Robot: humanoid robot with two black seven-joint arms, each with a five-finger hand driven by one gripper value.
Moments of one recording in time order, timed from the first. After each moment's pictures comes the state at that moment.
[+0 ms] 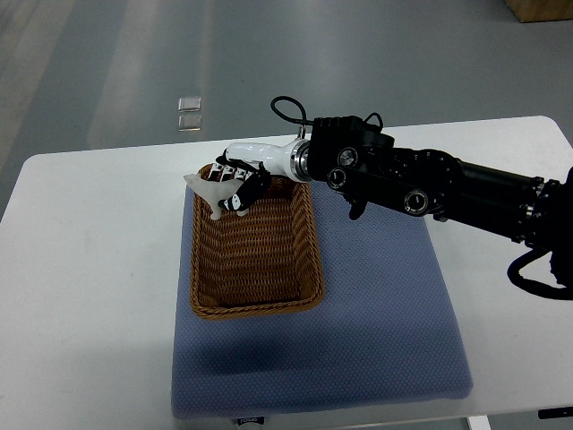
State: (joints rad) left arm -0.03 0.00 -0.22 -0.21 0.01 -0.02 -0.02; right arm 1.22 0.00 0.14 0.85 -0.90 0.16 -0.13
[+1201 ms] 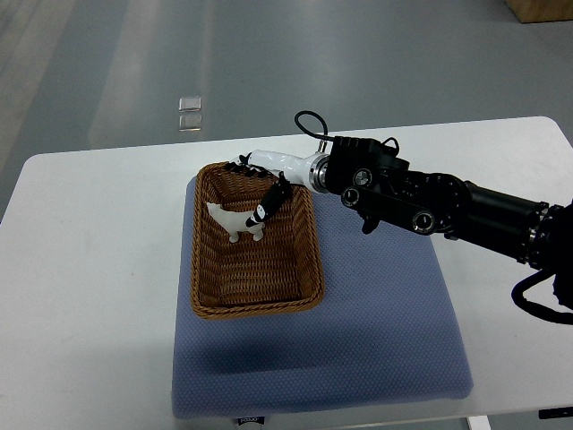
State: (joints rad) left arm -0.03 0.00 -0.22 -0.21 0.01 -0.02 -0.02; right arm 1.13 -0.03 0.24 0.83 -1.00 0.11 -0.09
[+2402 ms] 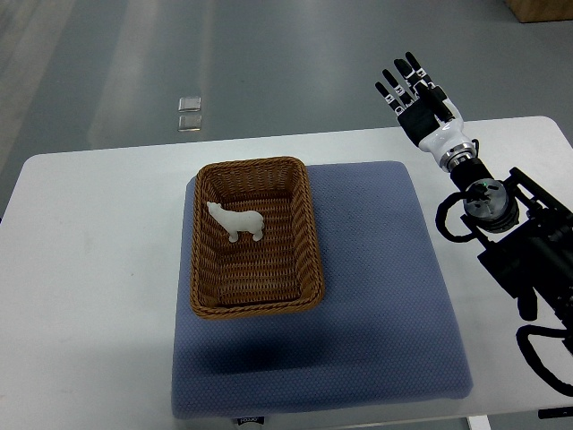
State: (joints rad) left arm -0.03 0.00 -0.22 -0.22 0.01 -0.02 -0.02; right arm 0.74 -0.07 1.12 0.59 -0.06 0.35 0.19
